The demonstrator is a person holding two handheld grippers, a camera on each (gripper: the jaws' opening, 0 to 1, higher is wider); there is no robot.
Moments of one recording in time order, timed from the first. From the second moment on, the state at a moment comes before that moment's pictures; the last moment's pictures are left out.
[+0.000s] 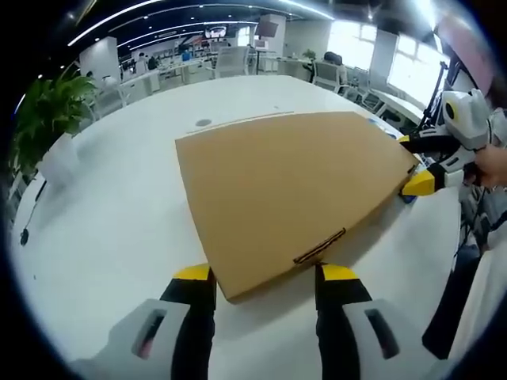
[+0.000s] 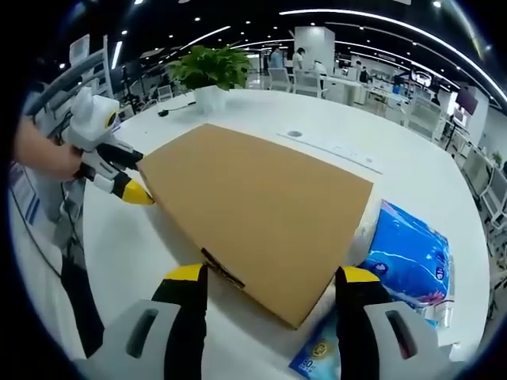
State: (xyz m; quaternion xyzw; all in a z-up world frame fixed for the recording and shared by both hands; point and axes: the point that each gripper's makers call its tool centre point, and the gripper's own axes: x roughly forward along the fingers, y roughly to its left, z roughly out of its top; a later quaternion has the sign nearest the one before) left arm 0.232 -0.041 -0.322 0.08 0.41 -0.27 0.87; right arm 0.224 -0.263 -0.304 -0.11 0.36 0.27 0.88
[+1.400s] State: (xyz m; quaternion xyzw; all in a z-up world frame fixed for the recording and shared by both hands) left arm 0.232 -0.027 -0.260 -0.02 0.28 -0.27 0.92; right arm 0.227 -0.245 -0.252 -0.10 0.26 0.28 0.92
